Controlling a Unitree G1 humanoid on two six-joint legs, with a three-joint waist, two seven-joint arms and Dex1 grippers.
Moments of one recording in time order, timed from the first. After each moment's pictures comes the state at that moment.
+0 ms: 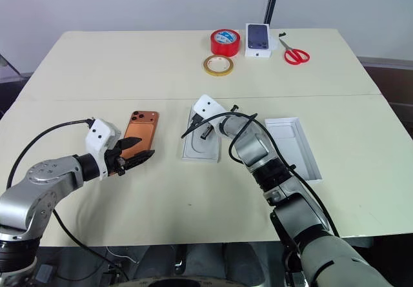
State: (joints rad) left arm -0.09 0.65 0.17 -0.48 -0.49 0.84 -0.61; right arm -0.78 -0.26 0.40 0.28 -0.18 0.55 0.46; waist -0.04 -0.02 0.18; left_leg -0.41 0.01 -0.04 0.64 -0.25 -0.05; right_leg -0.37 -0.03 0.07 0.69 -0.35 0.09
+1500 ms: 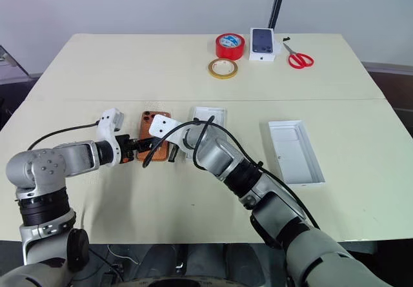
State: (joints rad) left arm -0.48 0.34 0.38 -0.24 -0.68 1.56 -0.29; right arm -0.85 -0.09 0.63 0.22 -0.23 0.76 0.66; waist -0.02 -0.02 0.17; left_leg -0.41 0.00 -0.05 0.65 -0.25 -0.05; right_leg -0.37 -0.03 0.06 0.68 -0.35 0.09
